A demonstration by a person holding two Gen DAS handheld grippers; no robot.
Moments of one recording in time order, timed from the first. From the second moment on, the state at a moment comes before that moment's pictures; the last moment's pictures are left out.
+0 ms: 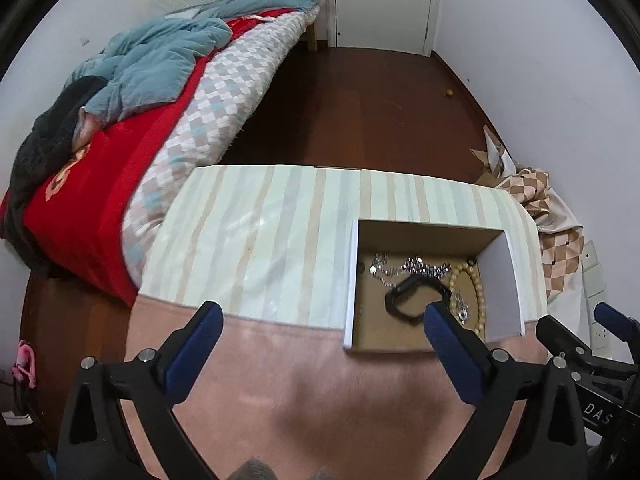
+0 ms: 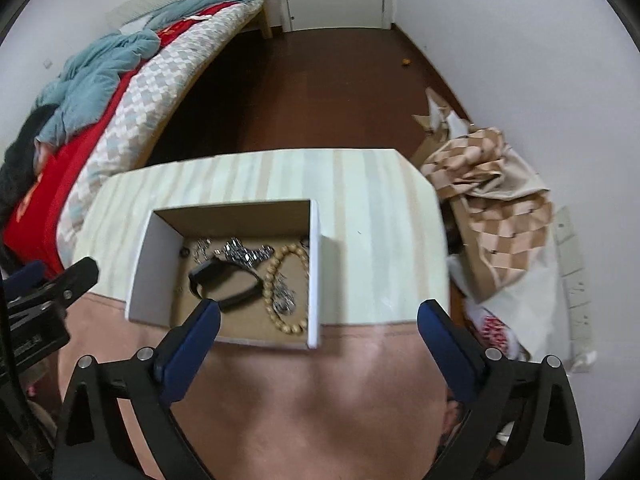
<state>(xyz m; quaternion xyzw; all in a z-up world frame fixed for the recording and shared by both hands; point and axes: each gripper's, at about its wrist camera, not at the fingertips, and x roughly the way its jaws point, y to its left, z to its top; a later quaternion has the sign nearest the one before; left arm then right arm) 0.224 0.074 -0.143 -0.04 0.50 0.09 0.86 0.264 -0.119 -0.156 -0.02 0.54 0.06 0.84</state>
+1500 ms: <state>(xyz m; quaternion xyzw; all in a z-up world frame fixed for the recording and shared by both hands) 0.059 0.054 0.022 -0.05 0.41 0.07 0.91 0.055 -0.139 0.068 -0.02 0.39 0.04 0.92</state>
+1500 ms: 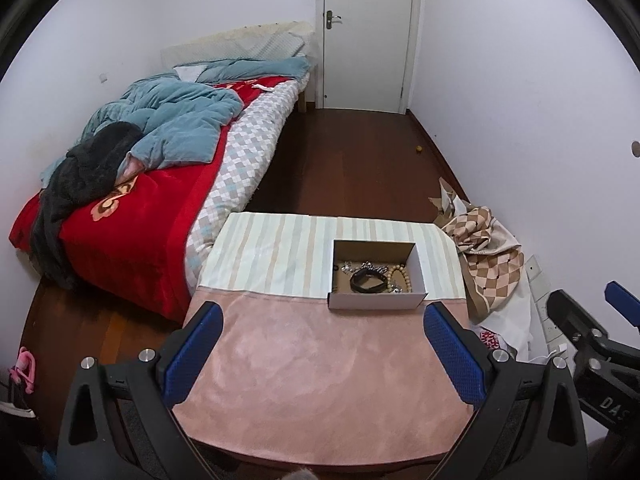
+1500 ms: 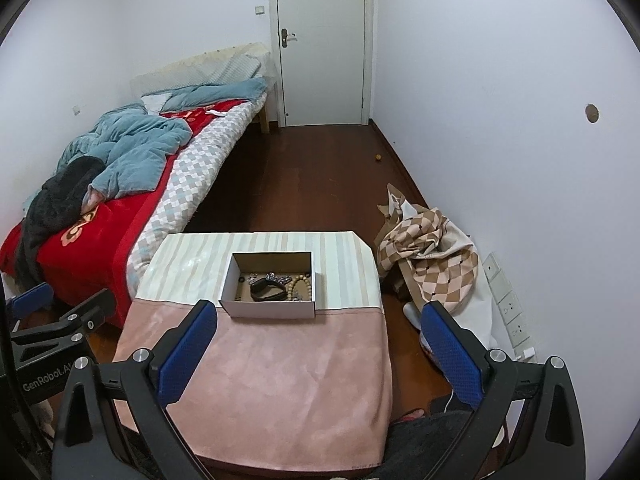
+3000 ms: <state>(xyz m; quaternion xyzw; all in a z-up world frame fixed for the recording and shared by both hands) 0.123 0.059 -0.013 -0.03 0.45 0.09 0.89 0.137 -0.123 0.014 -0.05 0.44 0.02 0.89</state>
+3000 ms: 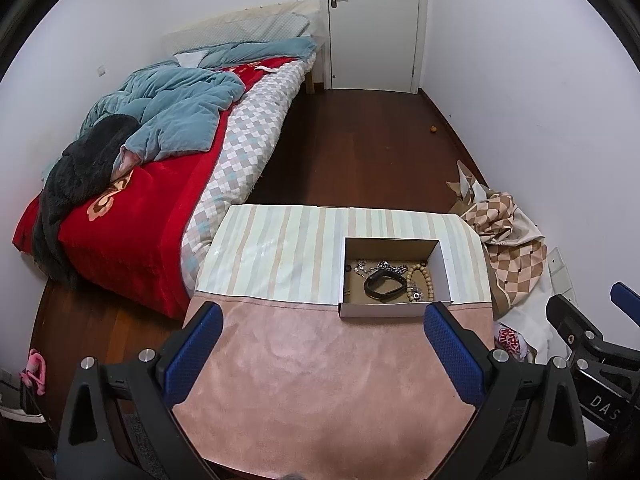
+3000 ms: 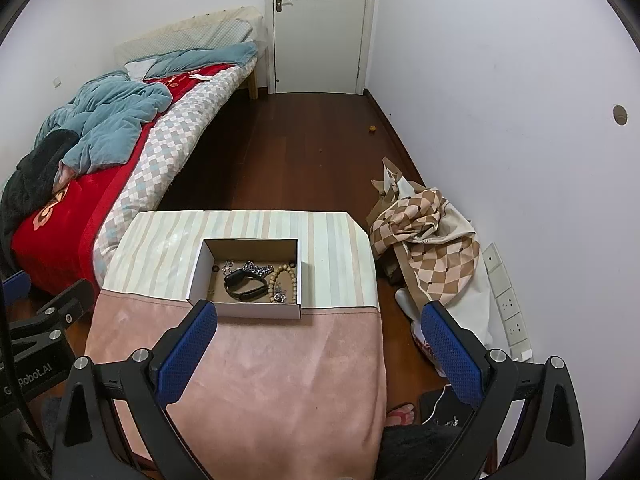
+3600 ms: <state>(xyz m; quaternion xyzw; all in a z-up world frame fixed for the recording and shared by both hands) 0.123 0.057 -0.011 -0.03 0.44 0.08 0.89 0.133 -0.121 0.016 -0.05 0.44 0.02 0.90</state>
